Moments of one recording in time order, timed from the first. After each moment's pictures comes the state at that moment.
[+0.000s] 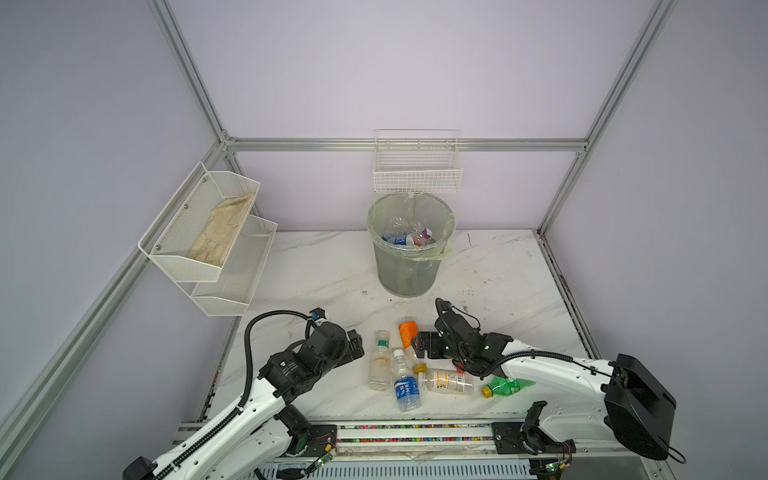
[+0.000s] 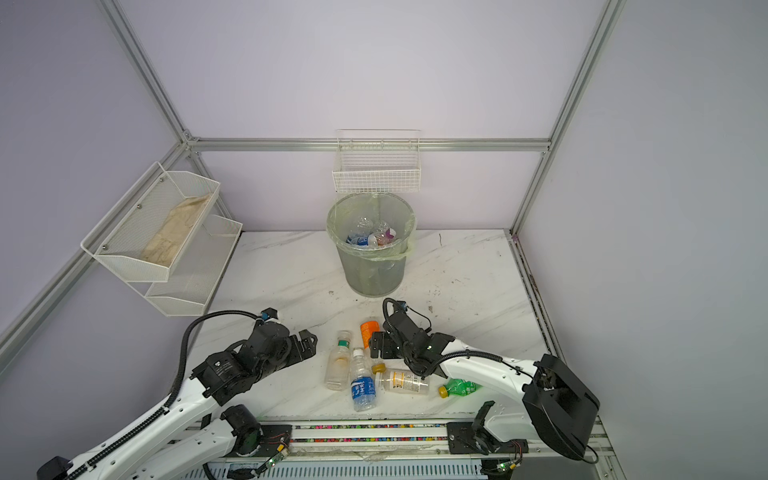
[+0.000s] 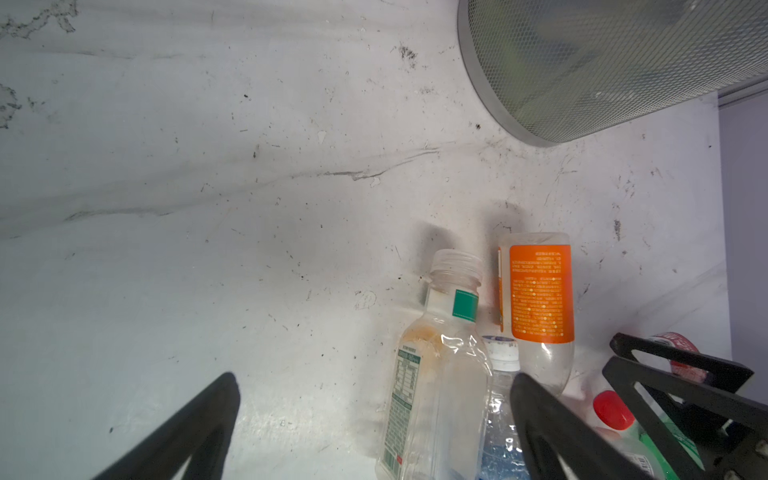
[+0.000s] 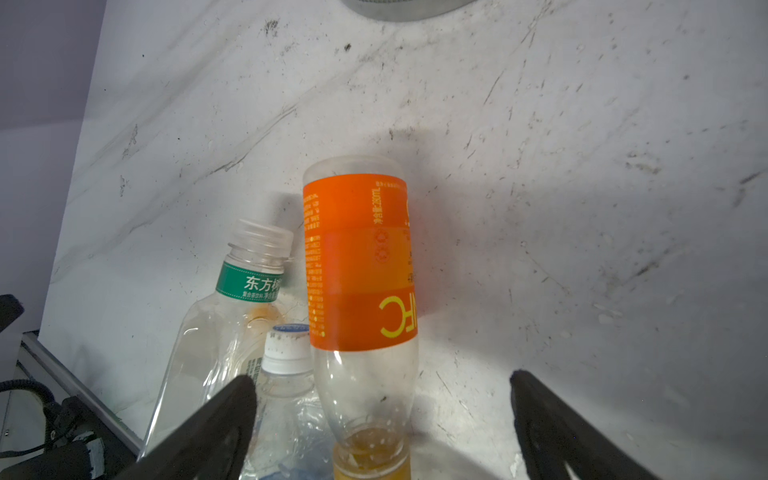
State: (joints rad) left arm -0.67 0.78 0.64 -0.75 -0.24 -0.94; right arm 0.92 1.32 0.70 -0.22 0.08 0.81
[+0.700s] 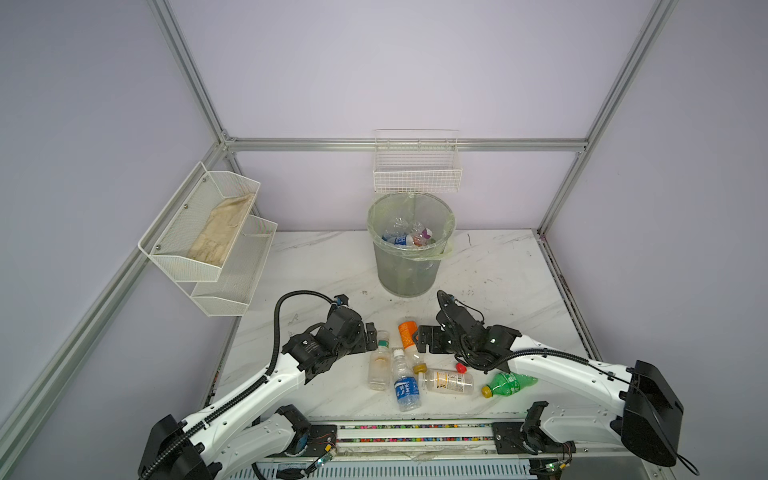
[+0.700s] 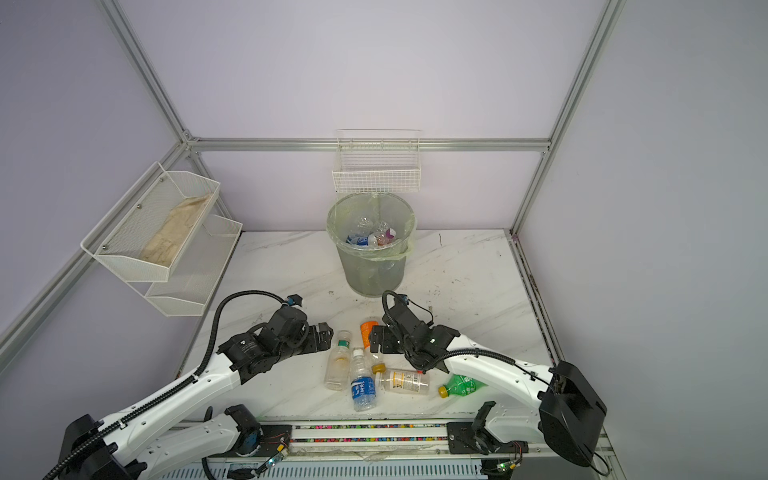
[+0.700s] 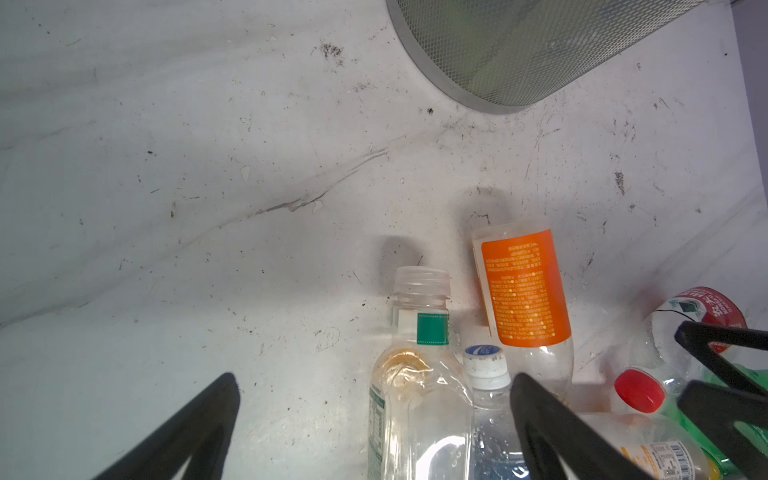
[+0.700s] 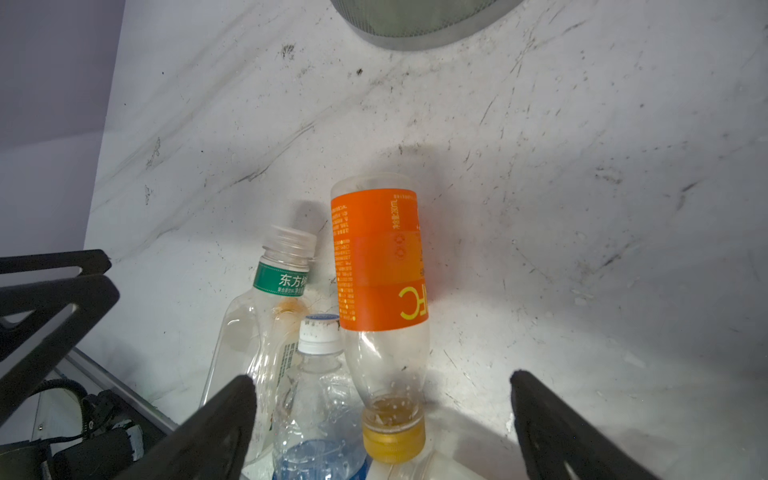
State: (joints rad) left arm -0.67 0.98 0.72 -0.60 -0.18 -0.71; right arm 0.92 1.24 0.81 -0.41 0.09 0.84
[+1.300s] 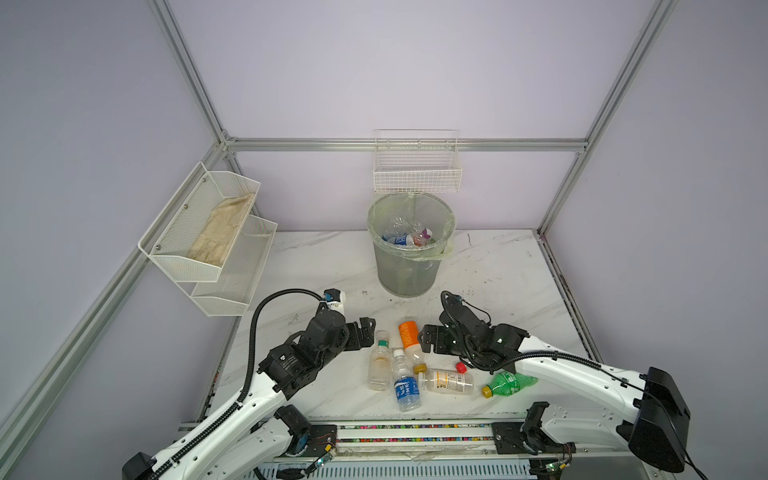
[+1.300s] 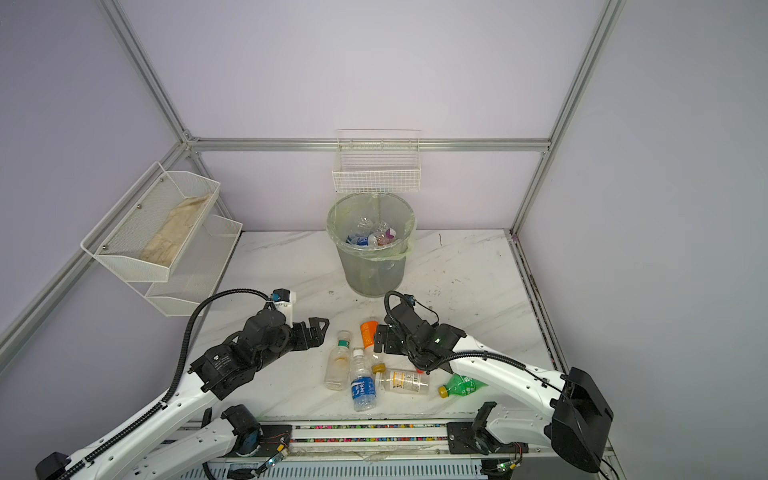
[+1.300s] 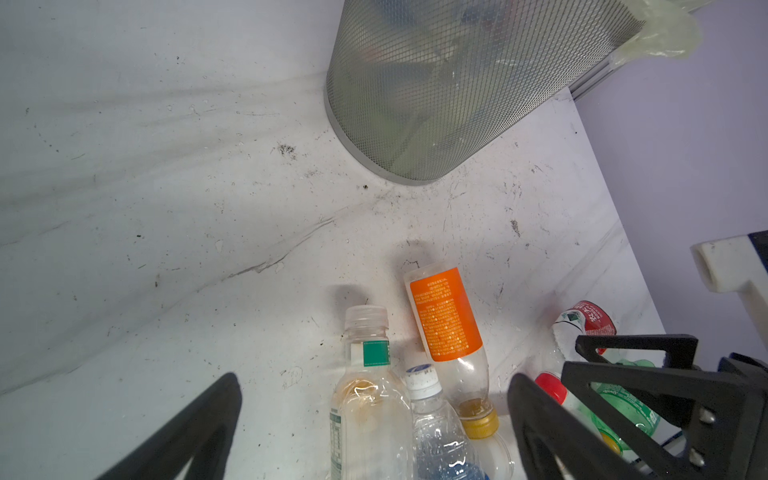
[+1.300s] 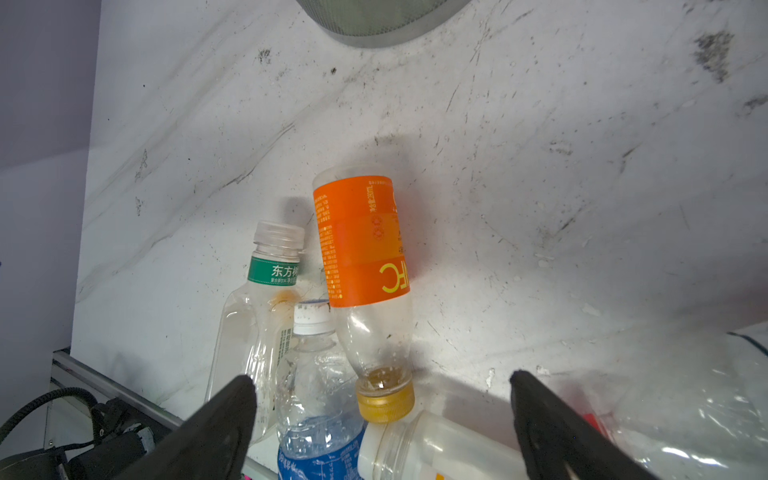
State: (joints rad) left arm -0.67 0.80 0.72 -0.55 -0.18 -0.67; right arm 0.93 1.21 0.85 -0.53 0.12 0.91
